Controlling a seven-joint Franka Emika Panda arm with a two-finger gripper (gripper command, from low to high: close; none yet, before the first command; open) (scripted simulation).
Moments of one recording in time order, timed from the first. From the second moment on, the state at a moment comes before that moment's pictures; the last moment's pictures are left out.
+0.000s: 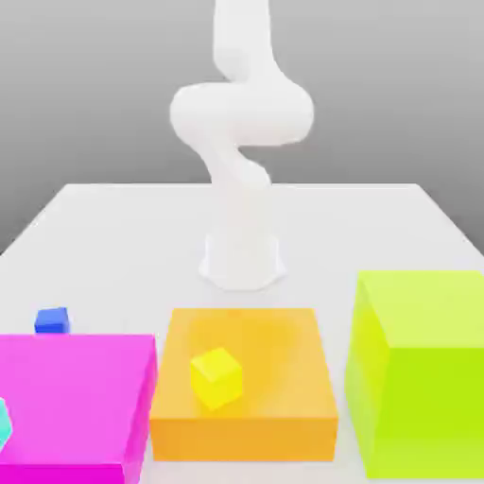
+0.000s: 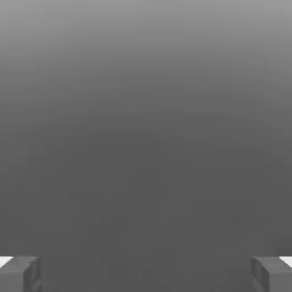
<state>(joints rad) -0.07 -0.71 -0.02 -2.35 -0.02 2.35 0.85</state>
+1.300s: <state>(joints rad) -0.74 0.24 -0.20 -2.73 0.25 2.96 0.99</state>
